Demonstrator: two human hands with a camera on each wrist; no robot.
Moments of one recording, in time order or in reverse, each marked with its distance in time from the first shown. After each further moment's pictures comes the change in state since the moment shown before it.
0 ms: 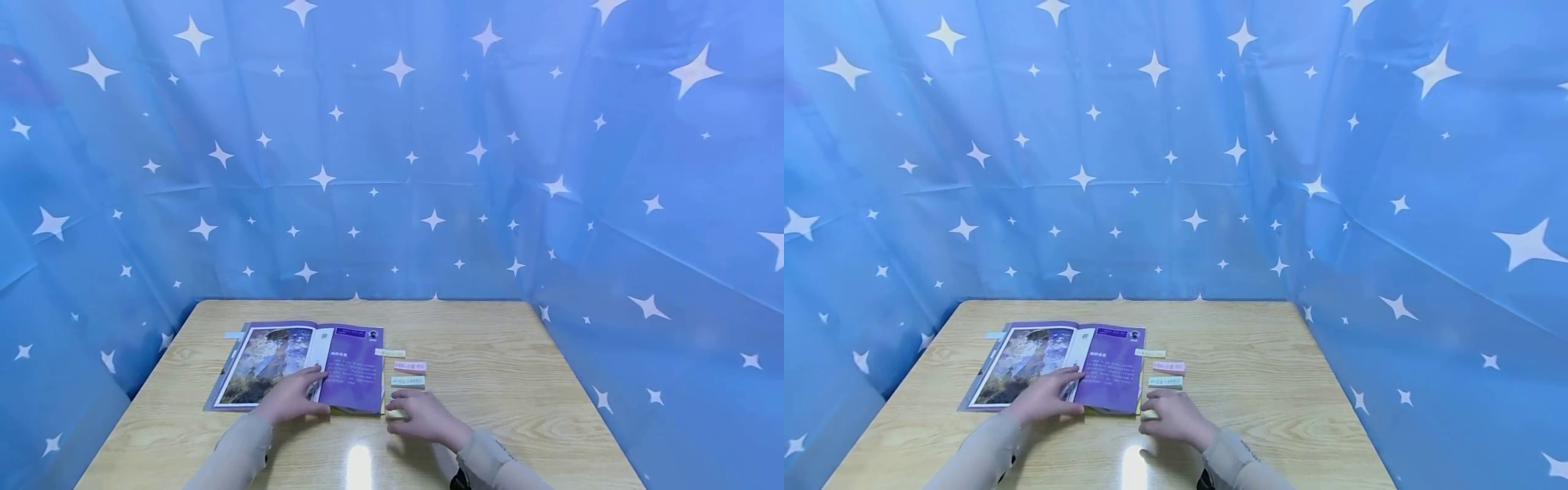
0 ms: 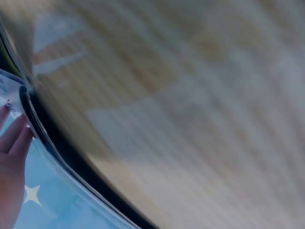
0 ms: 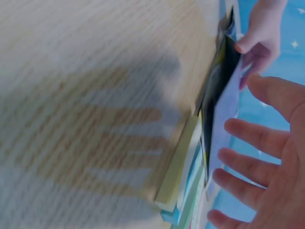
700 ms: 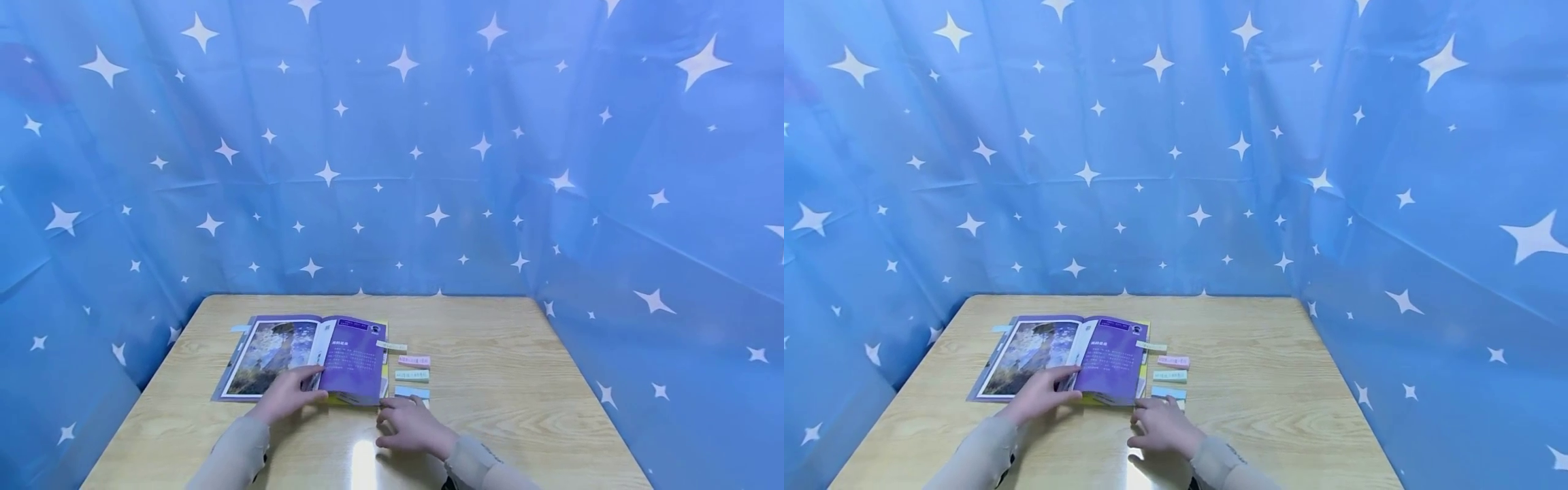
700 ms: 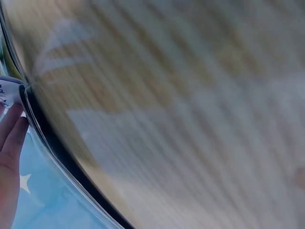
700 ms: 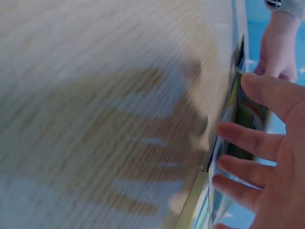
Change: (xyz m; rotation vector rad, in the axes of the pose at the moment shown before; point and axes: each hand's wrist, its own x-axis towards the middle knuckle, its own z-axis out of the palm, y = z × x) left_hand -0.014 -0.006 -0.003 -0.171 0.116 -0.080; right_hand 0.004 -0.030 0.025 -0.070 -0.109 0.066
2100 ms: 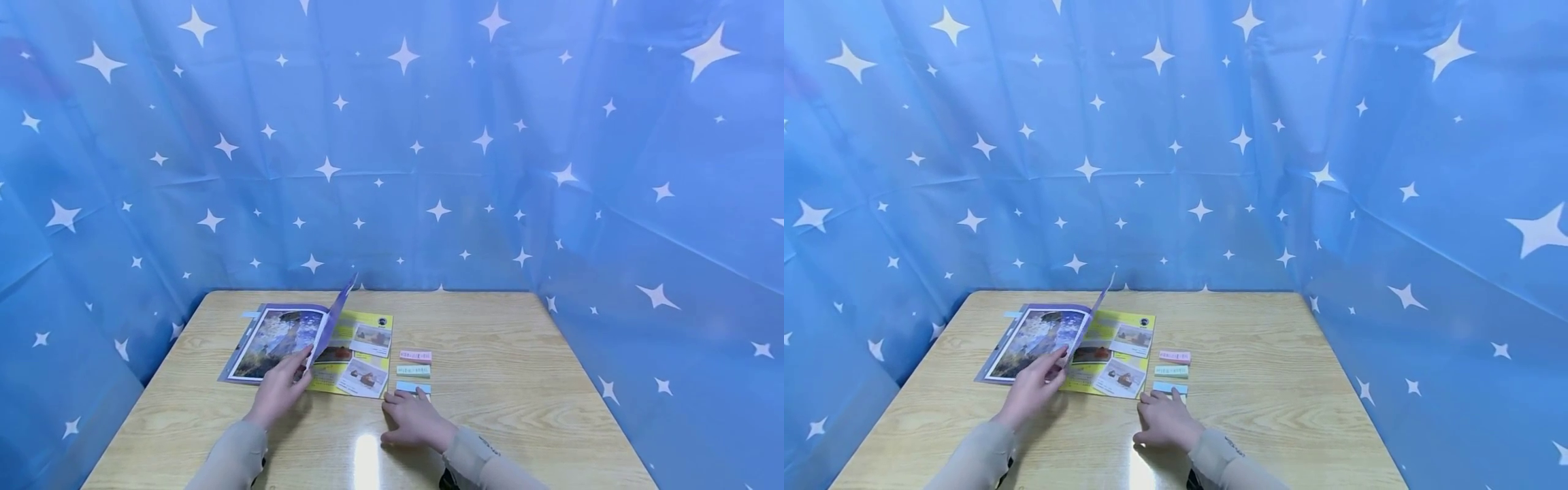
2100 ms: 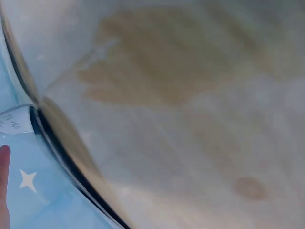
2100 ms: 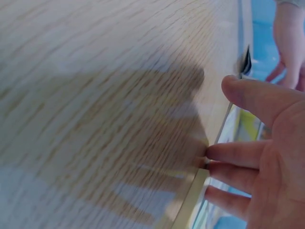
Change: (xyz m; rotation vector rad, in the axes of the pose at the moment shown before) left_hand -0.011 0.005 0.000 0.193 0.422 0.156; right_hand 0.005 0.002 0.000 -0.053 -0.112 0.074
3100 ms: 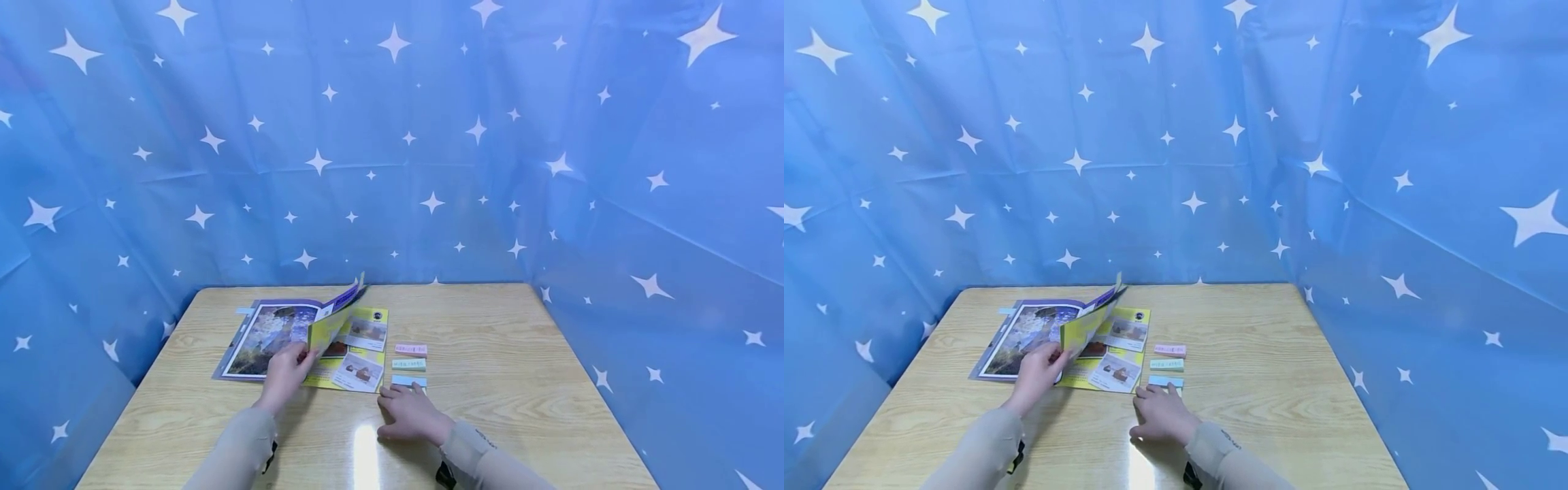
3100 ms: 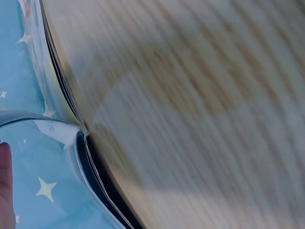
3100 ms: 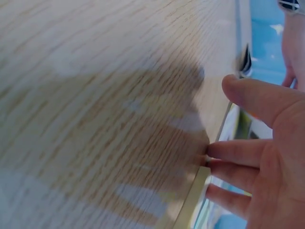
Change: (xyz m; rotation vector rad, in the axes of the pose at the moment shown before) left_hand 0.027 0.020 0.008 -0.075 0.054 -0.062; right_hand -0.003 -0.002 -0.006 0.018 -0.009 0.005
